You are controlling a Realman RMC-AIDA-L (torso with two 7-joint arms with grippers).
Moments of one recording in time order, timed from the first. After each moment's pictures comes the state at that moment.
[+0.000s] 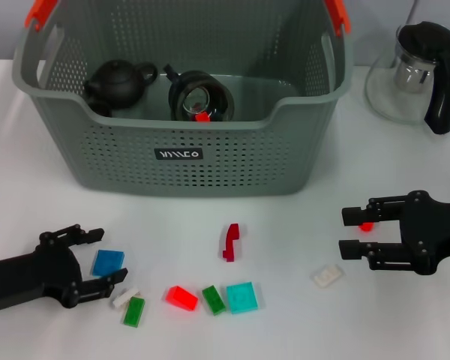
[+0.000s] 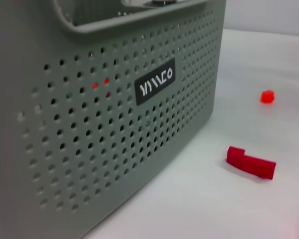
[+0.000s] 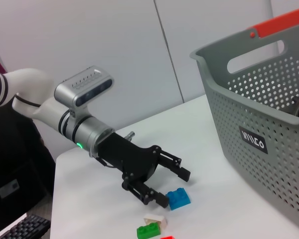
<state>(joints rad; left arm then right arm) -0.32 -2.17 0.37 0.71 2.29 1.48 -0.91 0.50 2.06 -0.72 -0.78 -2.08 -1.79 1.47</state>
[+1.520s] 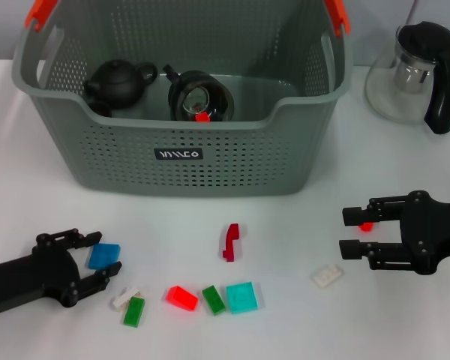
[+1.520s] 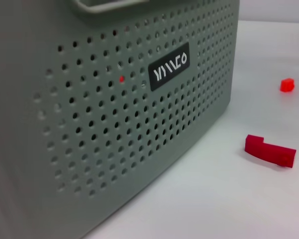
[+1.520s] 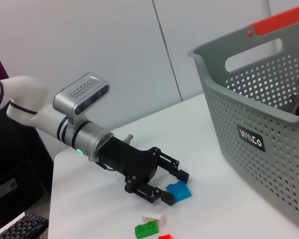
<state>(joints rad) -0.32 -2.17 0.32 0.65 2.28 1.42 -0.82 0.50 2.06 -0.72 -0.78 -2.09 -1.79 1.47</state>
